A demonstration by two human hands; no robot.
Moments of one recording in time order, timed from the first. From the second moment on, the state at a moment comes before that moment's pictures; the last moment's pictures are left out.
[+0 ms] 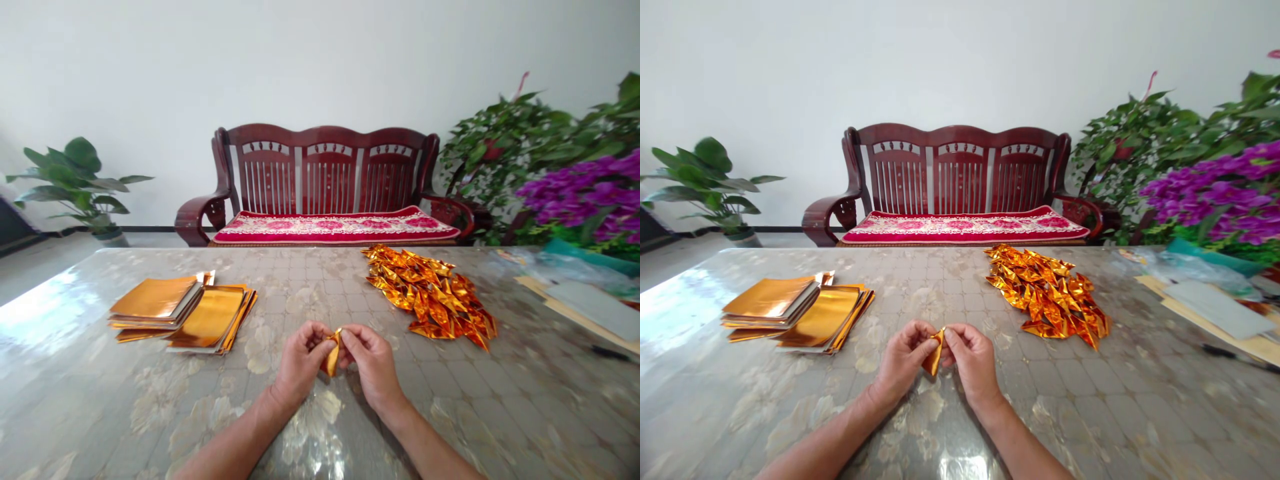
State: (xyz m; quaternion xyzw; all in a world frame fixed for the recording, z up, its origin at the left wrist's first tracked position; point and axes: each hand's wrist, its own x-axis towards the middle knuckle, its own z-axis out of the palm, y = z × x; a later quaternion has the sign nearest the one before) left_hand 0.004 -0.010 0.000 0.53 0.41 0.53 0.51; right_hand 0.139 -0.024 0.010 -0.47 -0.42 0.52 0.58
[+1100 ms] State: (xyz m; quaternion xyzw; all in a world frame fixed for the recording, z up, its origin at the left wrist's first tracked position) left_hand 0.007 -0.015 0.011 0.53 0.47 0.50 0.49; right_hand 0.153 -0.026 0.007 -0.45 -0.71 0.19 0.51
